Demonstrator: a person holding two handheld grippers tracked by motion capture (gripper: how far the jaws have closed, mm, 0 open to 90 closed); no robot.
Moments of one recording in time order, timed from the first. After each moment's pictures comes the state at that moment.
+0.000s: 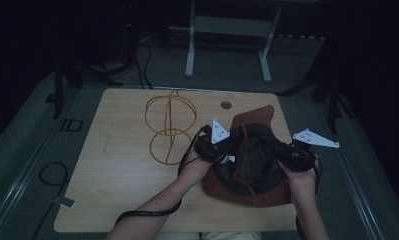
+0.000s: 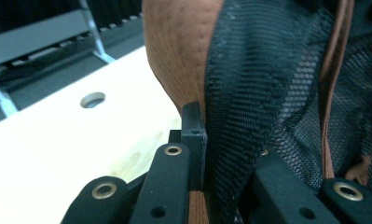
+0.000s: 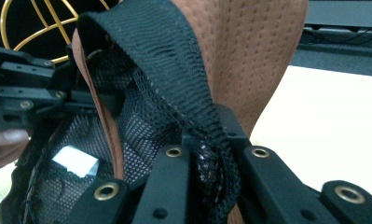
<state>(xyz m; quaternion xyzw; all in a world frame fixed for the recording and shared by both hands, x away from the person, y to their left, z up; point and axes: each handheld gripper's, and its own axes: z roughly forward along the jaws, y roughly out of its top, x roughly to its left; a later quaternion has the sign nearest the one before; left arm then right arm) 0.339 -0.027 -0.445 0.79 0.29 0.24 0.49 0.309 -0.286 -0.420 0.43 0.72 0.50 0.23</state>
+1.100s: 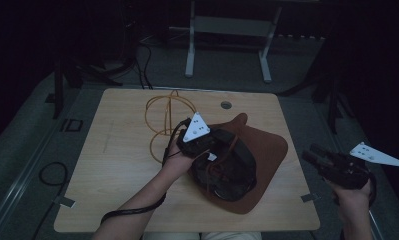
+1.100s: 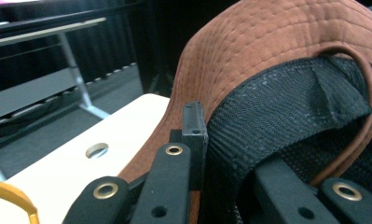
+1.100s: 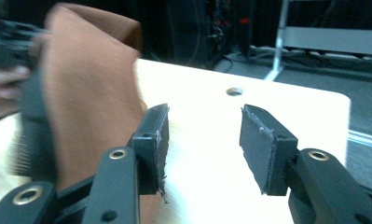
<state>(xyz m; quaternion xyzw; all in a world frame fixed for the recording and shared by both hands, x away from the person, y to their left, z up) 0.331 0.024 -0.420 0.75 0.21 0.23 0.58 0.265 -0.386 -0.399 0.39 0.71 0.54 0.23</state>
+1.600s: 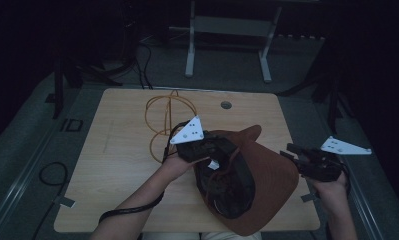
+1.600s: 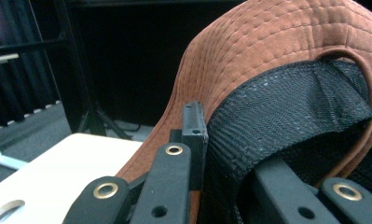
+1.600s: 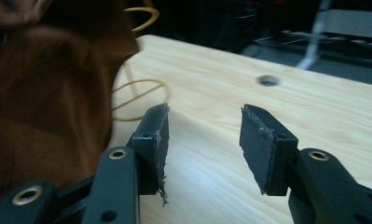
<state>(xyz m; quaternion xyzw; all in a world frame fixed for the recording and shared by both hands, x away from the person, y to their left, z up) 0.324 0.027 -0.414 0.73 0.10 0.14 0.66 0.292 -0.345 -0.416 0.34 0.76 0.53 0.17</state>
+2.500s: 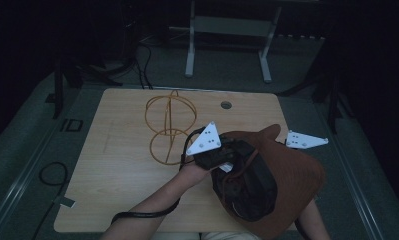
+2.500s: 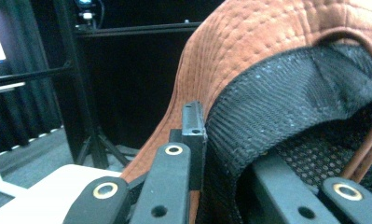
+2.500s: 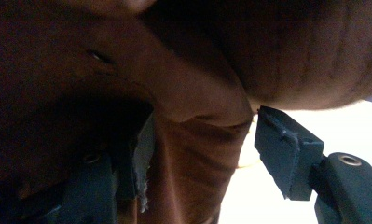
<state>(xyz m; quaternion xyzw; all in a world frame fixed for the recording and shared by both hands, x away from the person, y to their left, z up) 0.300 -0.013 -0.407 0.70 0.09 0.16 0.69 0.310 -0.263 -0.419 0.20 0.75 0.63 0.06</state>
